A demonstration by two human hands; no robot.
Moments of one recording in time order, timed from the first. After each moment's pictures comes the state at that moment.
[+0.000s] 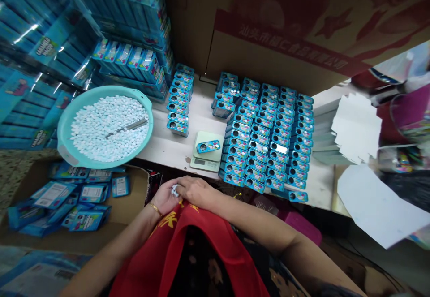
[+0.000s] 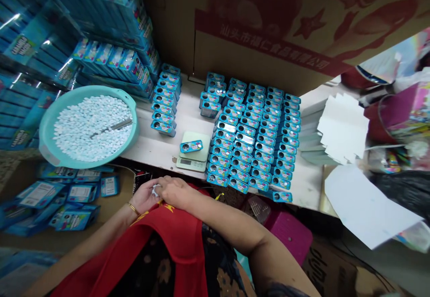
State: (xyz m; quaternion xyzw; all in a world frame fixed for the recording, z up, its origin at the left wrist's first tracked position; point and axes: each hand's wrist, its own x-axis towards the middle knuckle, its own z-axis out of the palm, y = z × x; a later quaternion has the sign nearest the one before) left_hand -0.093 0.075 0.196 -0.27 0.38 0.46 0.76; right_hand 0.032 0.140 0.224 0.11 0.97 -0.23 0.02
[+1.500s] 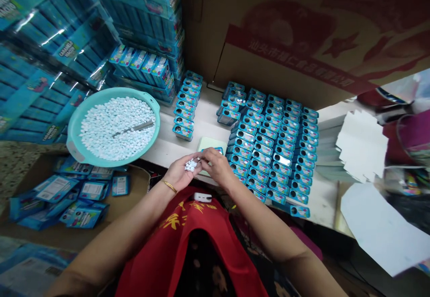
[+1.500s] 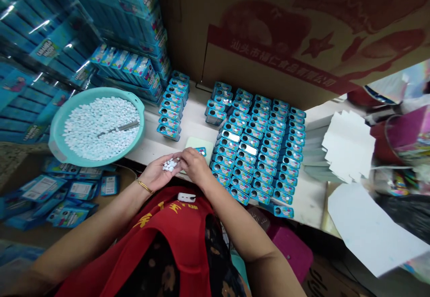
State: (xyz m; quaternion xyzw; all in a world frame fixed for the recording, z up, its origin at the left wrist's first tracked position) left_hand -0.079 0.165 0.246 -0.16 0.41 0.58 0.69; right_hand 0.048 0.226 0.225 0.30 0.88 -0.32 -0.18
